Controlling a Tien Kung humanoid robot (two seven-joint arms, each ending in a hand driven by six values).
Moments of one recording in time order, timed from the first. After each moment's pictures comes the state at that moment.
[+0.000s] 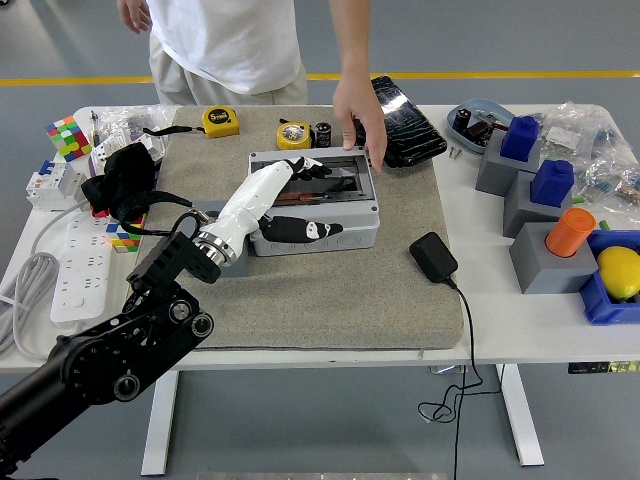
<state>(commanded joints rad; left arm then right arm) -0.49 0.13 -0.84 -1.25 1.72 0.29 0.04 0.02 -0.40 0.54 0.37 -0.09 -0.11 -0.02</state>
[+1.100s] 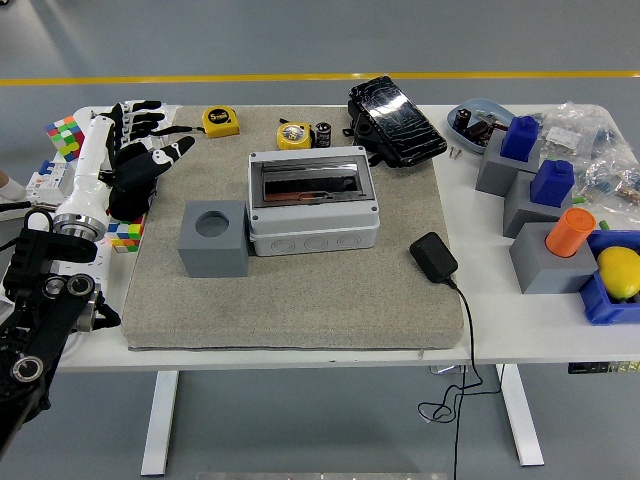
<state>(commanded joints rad) -0.30 0.14 -1.36 -1.30 1.47 0.27 -0.06 0.03 -0.41 0.53 0.37 -0.08 -0.11 -0.02</state>
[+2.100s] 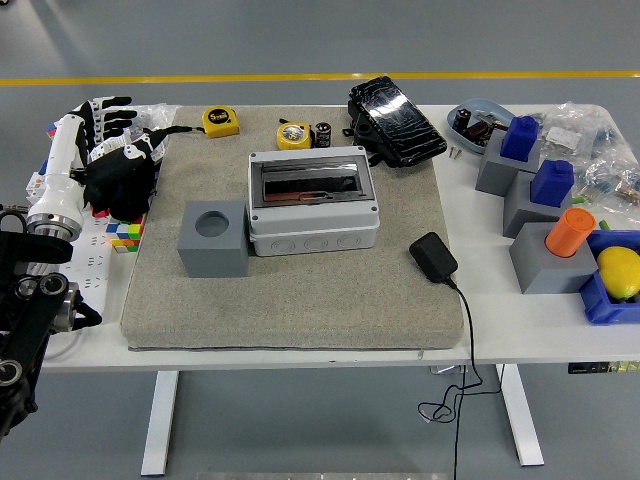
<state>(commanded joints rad) -0.26 0.15 -1.44 -1.33 1.47 0.23 -0.04 0.02 -0.39 0.58 0.36 -0.10 -0.11 -0.02</state>
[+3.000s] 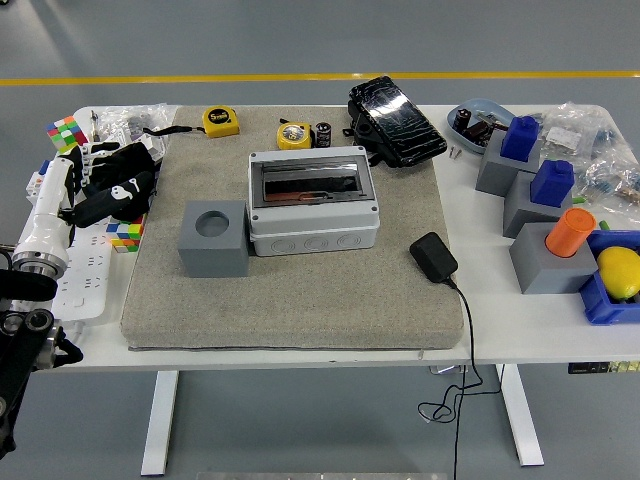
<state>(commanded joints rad) -0.14 0.18 -1.45 -1.35 1.49 0.21 -0.02 0.01 -0.32 0.55 0.32 -0.04 -0.12 -0.03</state>
